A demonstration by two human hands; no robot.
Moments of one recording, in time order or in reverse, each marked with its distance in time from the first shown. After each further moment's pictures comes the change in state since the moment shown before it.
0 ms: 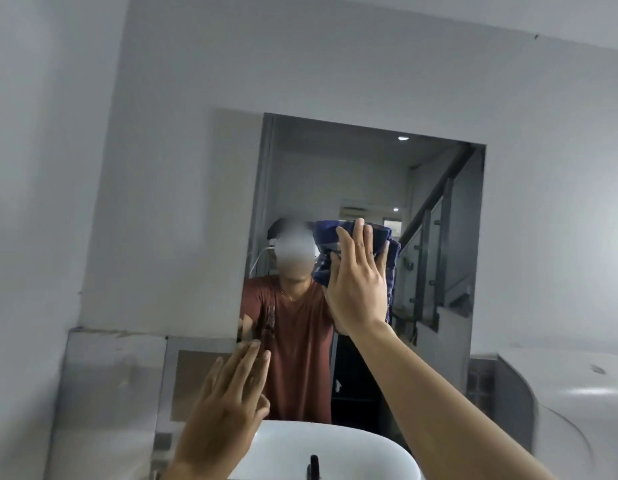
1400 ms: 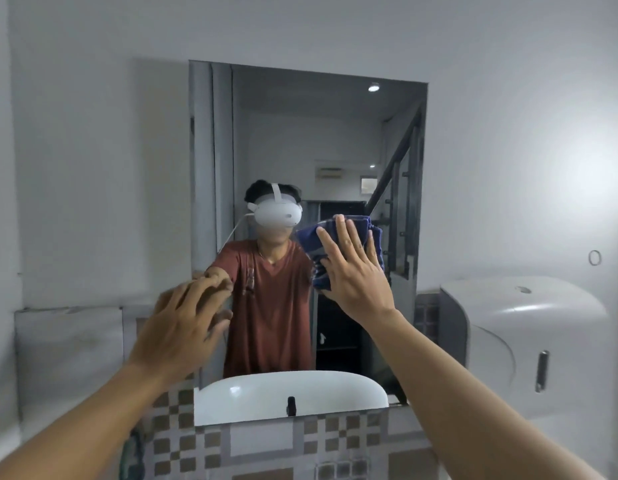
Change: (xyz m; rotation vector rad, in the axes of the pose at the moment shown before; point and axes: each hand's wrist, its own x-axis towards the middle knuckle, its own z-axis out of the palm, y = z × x) left_hand 0.053 -0.016 -0.046 0.005 0.043 0.099; right_hand -0.070 0.090 -0.037 -0.207 -0.299 -0.153
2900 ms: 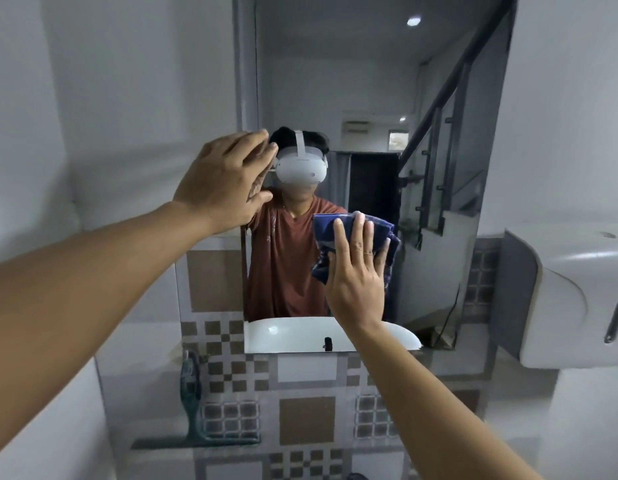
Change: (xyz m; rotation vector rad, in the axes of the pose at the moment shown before) left_hand 0.081 -0.053 -0.035 0.070 0.030 0.092; right_hand -0.069 -0.116 0.067 0.167 0.155 0.224
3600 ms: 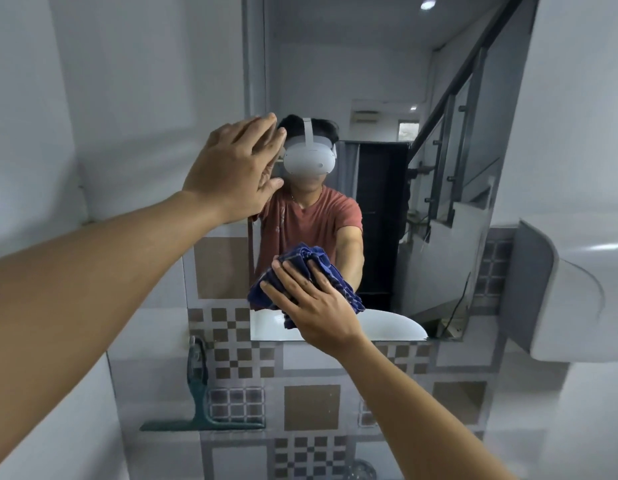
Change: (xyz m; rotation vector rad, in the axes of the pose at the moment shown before) left_hand -0.002 0.005 0.006 0.024 -0.006 -0.026; right_hand -0.043 -0.024 0.016 -0.079 -0.311 -0.726
